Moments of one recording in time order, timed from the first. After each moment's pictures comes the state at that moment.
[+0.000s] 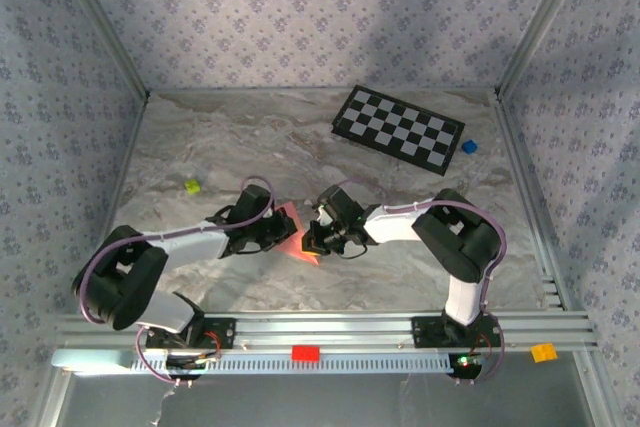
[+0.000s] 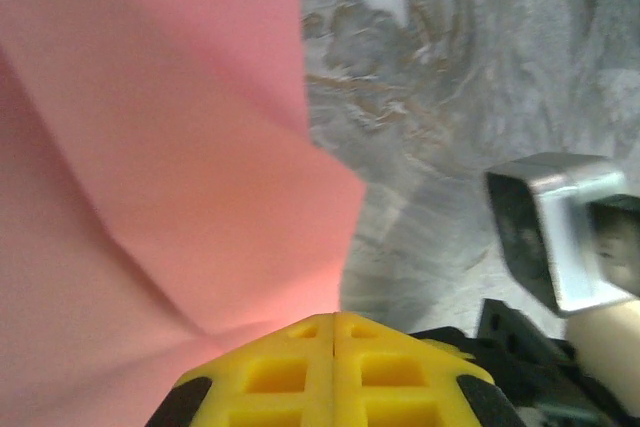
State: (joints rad) left arm -0.63 1.43 0.53 0.05 0.30 -1.09; right arm 0.84 1.82 0.86 0.03 -0.51 0.94
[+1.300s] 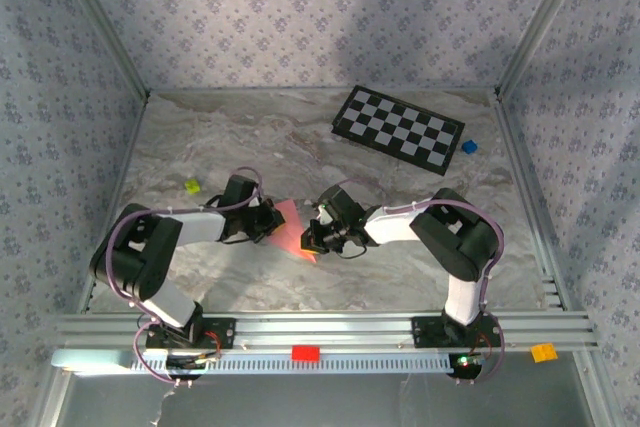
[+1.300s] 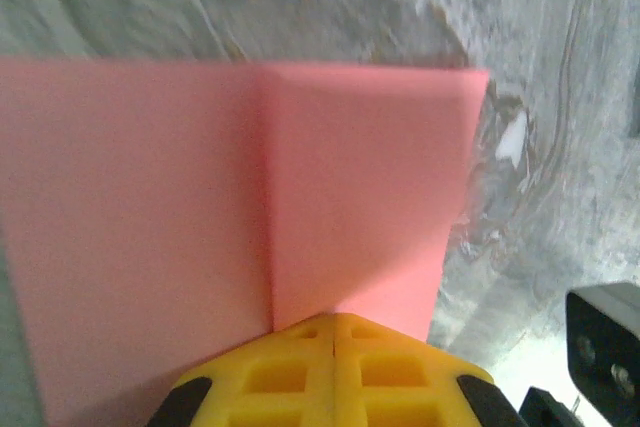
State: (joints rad) left arm -0.42 1.58 0.59 0.05 0.42 -1.01; right arm 0.84 1.83 0.84 0.11 -0.51 0.95
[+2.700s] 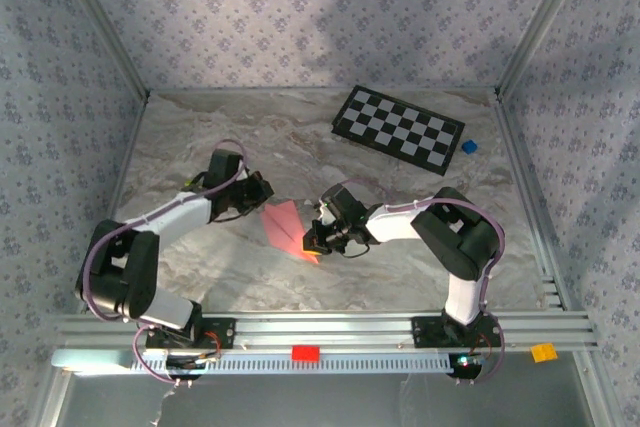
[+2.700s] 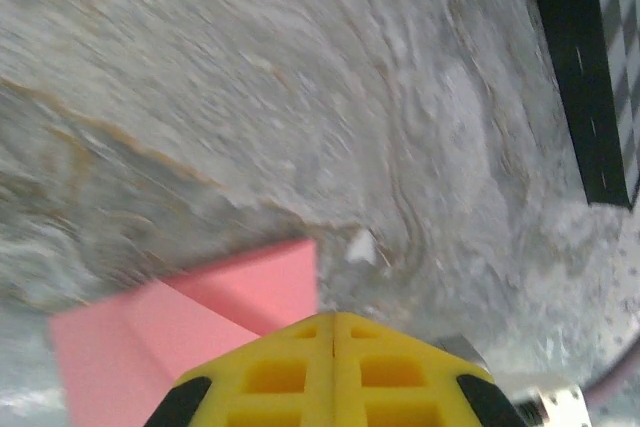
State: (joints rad) left arm -0.37 1.45 0.75 -0.13 0.37 -0.90; right arm 0.81 1.83 0.84 0.07 -0.56 0.92
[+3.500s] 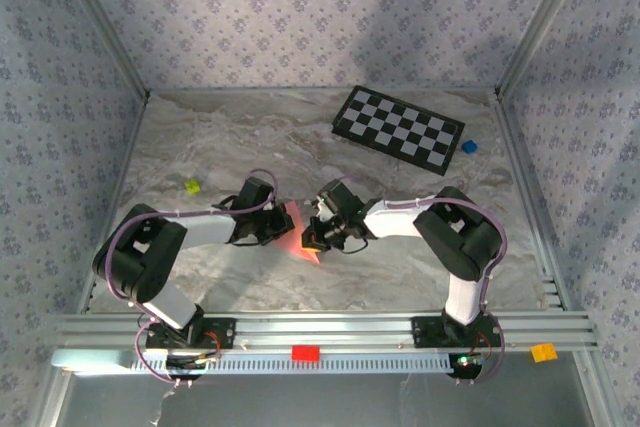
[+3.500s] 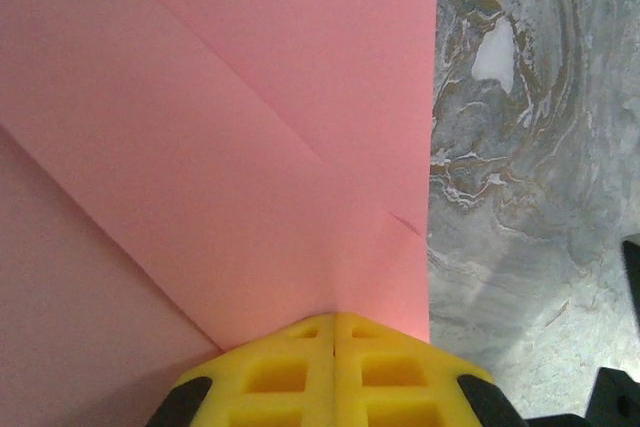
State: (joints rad) left arm -0.56 1.58 0.62 0.01 0.33 -0.97; right arm 0.81 1.83 0.91 -0.03 -0.56 0.90
